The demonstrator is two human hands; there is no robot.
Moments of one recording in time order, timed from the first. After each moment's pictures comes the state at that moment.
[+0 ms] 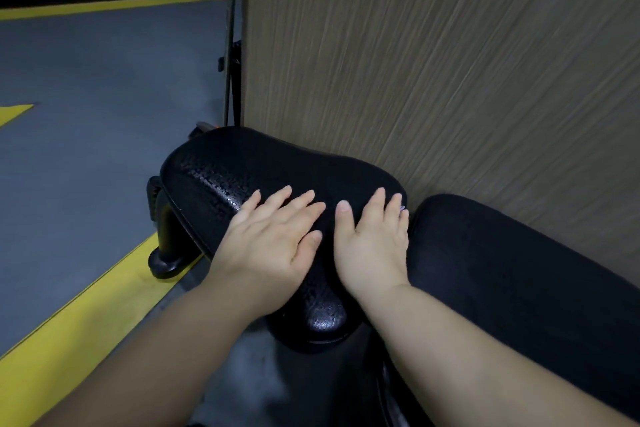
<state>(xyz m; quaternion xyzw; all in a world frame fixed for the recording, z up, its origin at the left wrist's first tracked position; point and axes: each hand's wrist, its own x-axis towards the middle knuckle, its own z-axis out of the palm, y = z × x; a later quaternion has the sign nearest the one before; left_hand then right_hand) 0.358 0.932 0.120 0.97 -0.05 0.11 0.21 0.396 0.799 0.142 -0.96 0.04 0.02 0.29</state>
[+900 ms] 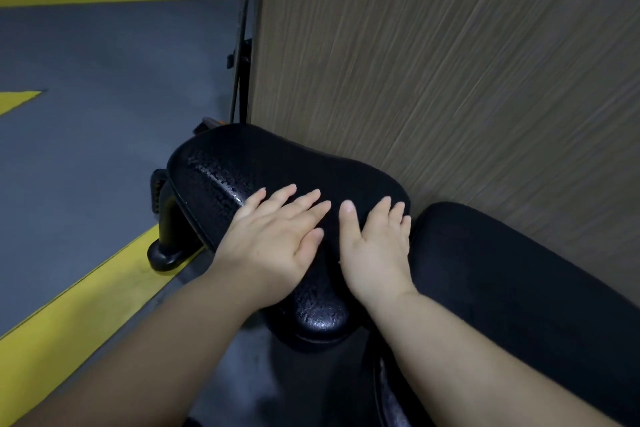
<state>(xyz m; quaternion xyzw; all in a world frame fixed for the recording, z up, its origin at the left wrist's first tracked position) 0.362 0.934 0.121 0.97 -0.06 0.10 0.19 0.394 0.796 0.145 -0.95 0.02 0.04 0.30</state>
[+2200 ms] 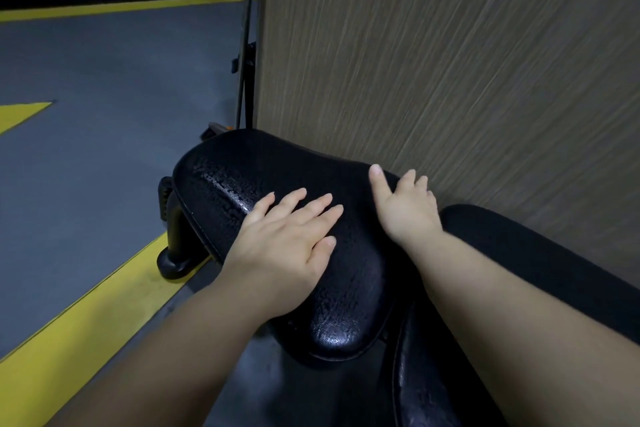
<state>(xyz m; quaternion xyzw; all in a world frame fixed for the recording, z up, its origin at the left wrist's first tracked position) 0.367 0.934 0.125 0.98 -0.06 0.08 0.17 0.481 0.779 0.146 -0.97 0.05 0.06 0.22</state>
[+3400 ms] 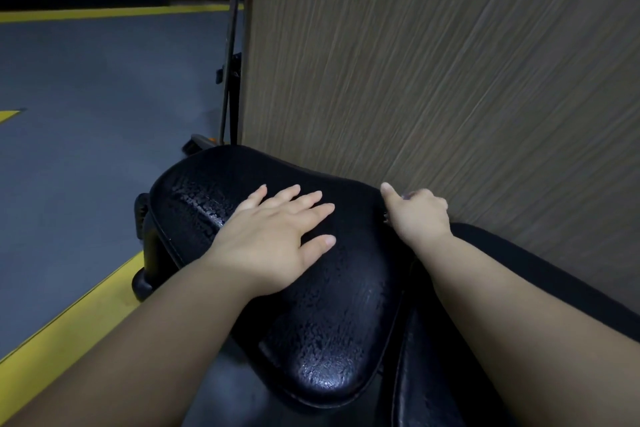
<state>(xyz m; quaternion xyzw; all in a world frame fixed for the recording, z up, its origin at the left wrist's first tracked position) 0.412 0.954 0.137 0.98 -0.10 0.00 0.16 0.512 0.759 0.153 -0.95 0.13 0.02 0.27</state>
